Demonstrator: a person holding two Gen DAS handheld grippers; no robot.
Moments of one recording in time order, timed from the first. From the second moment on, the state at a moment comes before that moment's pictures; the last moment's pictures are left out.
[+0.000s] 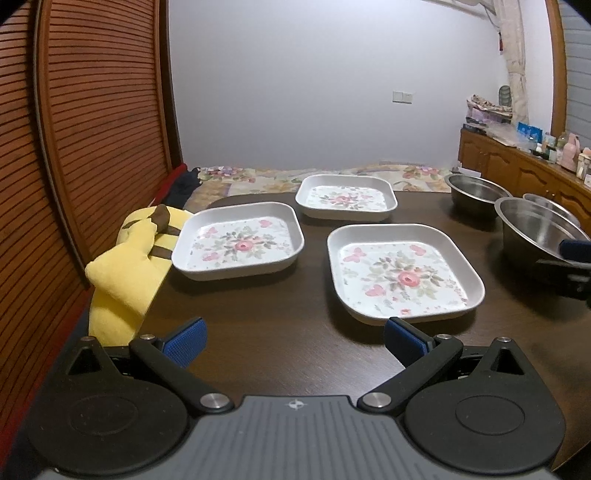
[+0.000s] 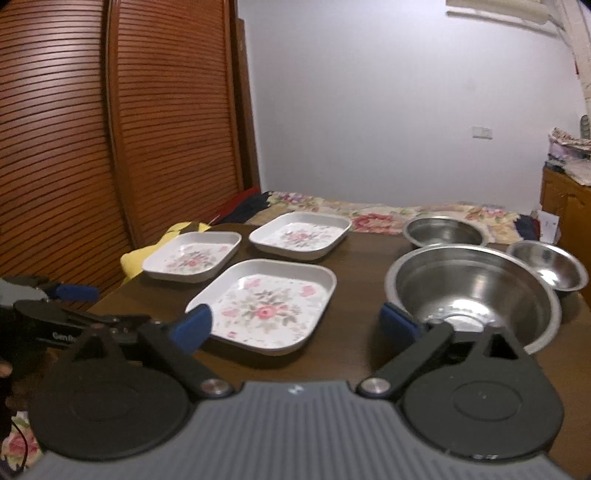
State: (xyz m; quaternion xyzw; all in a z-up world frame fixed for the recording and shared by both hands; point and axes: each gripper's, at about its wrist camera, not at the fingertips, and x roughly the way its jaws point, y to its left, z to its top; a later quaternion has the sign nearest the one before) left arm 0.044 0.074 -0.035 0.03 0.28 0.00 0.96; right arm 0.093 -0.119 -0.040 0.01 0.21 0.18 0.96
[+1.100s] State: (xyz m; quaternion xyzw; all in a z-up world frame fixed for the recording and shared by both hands) left arm 0.109 0.086 -0.043 -0.02 0.30 -0.08 0.95; right arm 0.149 -0.096 -0.069 0.03 0.28 0.16 0.95
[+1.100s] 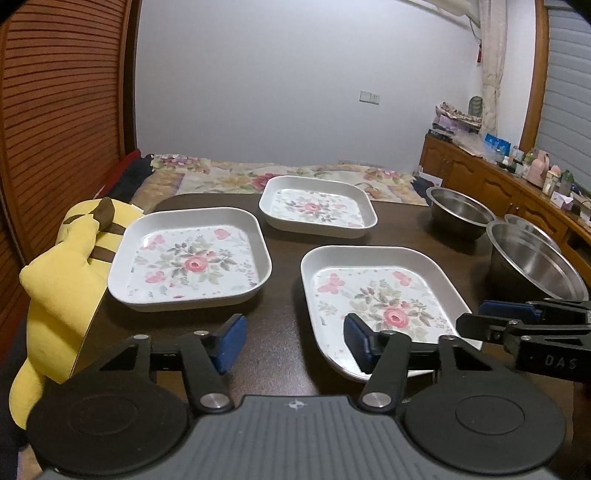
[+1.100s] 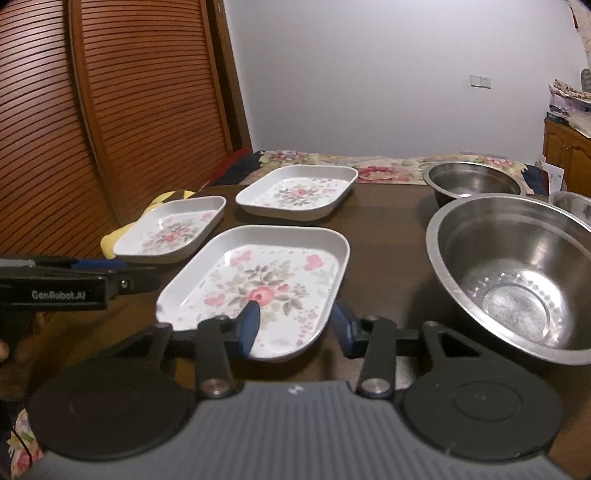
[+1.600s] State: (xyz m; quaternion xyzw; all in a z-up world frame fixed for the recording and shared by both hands) left arm 0.137 0.075 -0.049 0.00 0.31 -0.10 0.95; right arm 0.160 -0.094 -0.077 0.03 0.29 0.16 0.94
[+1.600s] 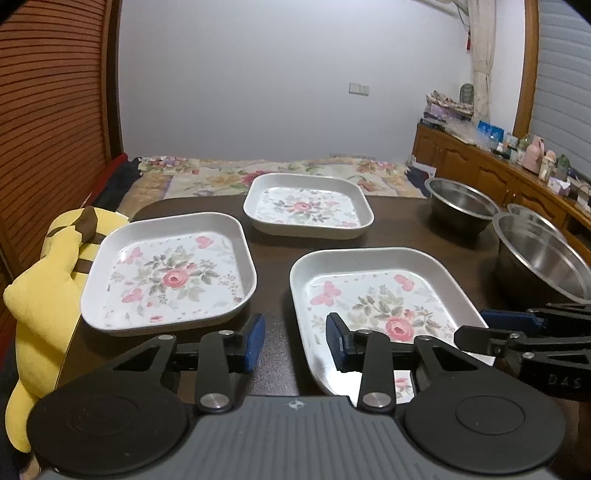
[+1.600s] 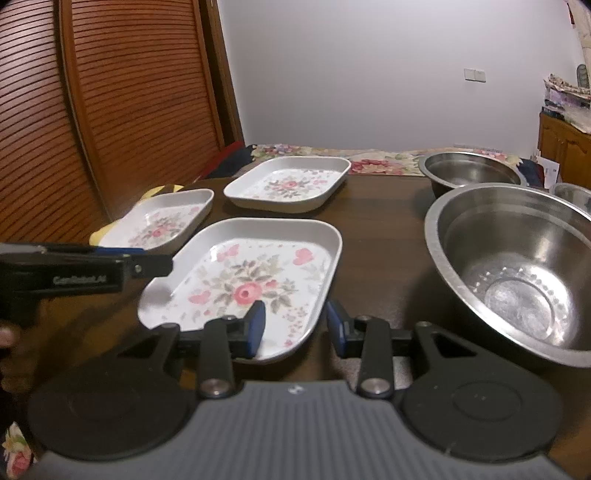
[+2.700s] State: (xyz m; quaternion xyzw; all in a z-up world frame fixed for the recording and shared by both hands) left arm 0.150 0.073 -0.055 0.01 0.34 -0.13 0.93; right arm 0.172 -0.106 -0.083 0.08 0.31 0.16 0.93
